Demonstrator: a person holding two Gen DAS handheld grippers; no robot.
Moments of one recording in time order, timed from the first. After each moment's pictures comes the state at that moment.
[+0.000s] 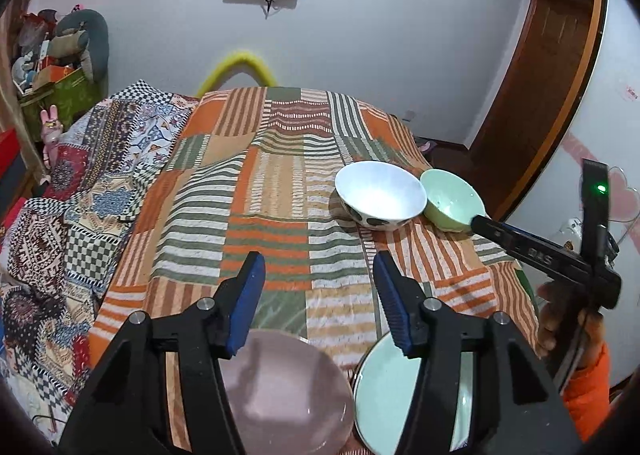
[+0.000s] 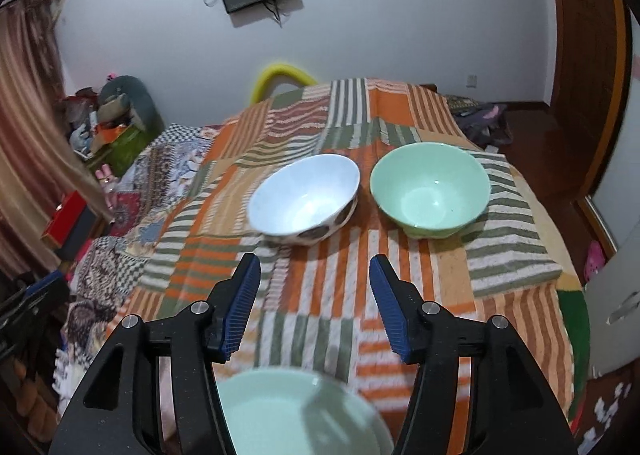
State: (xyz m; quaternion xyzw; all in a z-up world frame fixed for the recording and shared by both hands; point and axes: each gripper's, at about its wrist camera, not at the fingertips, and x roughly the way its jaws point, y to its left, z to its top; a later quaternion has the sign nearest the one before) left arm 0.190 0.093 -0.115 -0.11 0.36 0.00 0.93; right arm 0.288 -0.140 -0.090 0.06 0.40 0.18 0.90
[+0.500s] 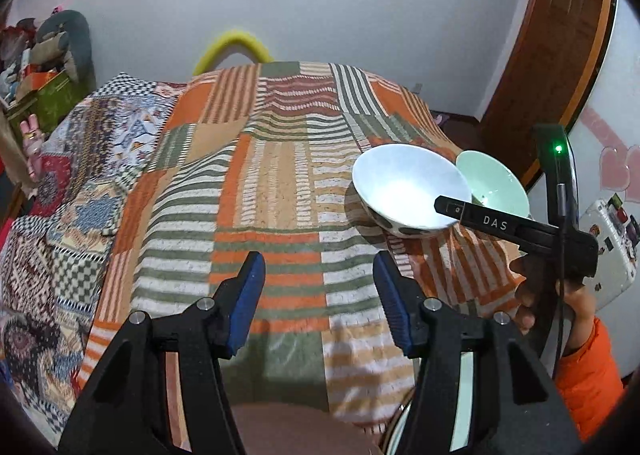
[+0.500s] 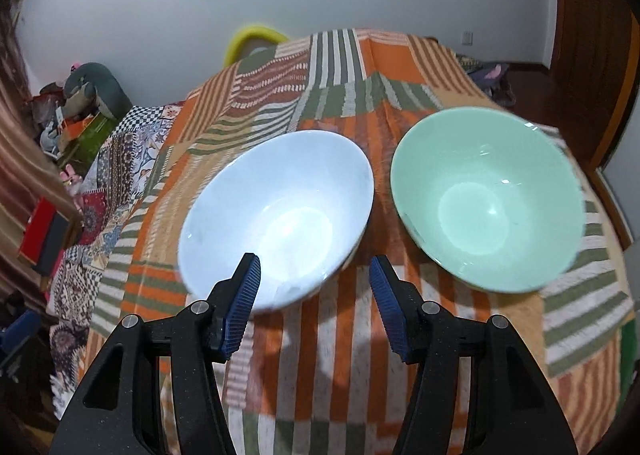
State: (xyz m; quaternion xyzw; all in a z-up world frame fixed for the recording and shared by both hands) left arm 0.282 0.094 -0.163 -0.07 0.40 0.00 0.91; right arm 0.377 -0.114 -0.154 0.08 0.47 0.16 0.87
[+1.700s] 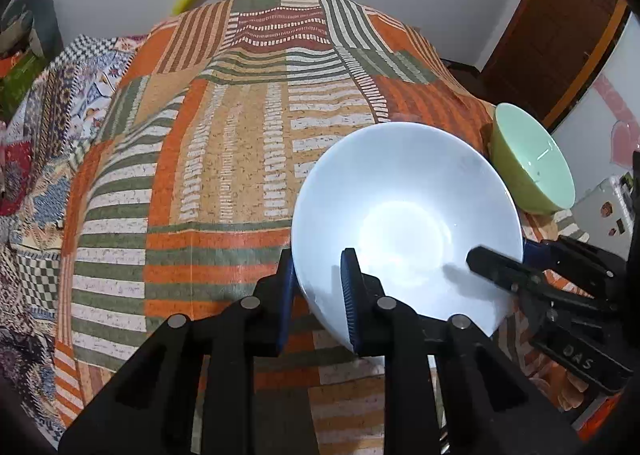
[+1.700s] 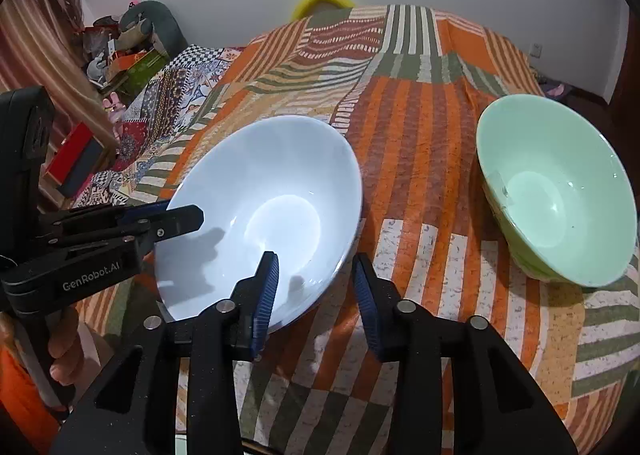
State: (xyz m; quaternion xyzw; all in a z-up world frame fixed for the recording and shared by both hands) left arm 0.365 0.080 -0.229 -0.07 0.49 -0.03 0.87; right arm 0.349 -0.088 -0.162 -0.01 0.48 0.26 0.84
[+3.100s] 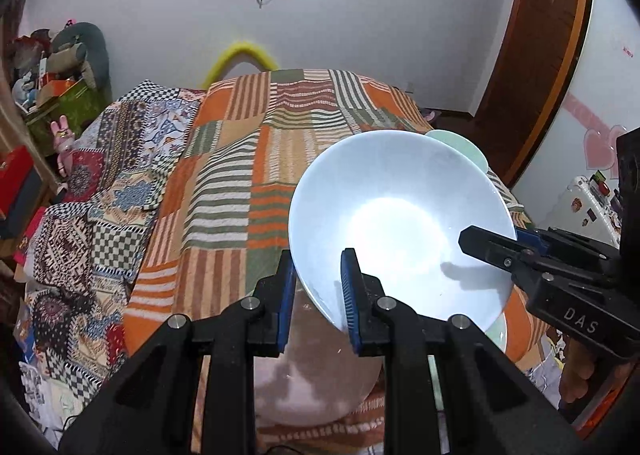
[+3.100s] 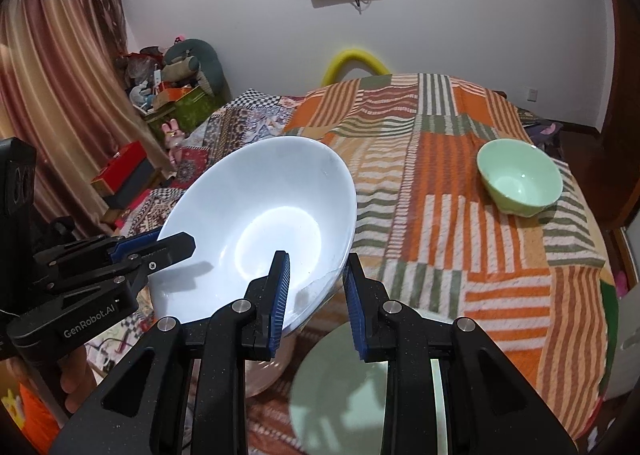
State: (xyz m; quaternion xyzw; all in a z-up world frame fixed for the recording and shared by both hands) left arm 0.143 0.094 -0.112 -0.06 0.39 0.01 0.92; right arm 0.201 -0.070 -0.072 0.02 0.40 0.29 0.87
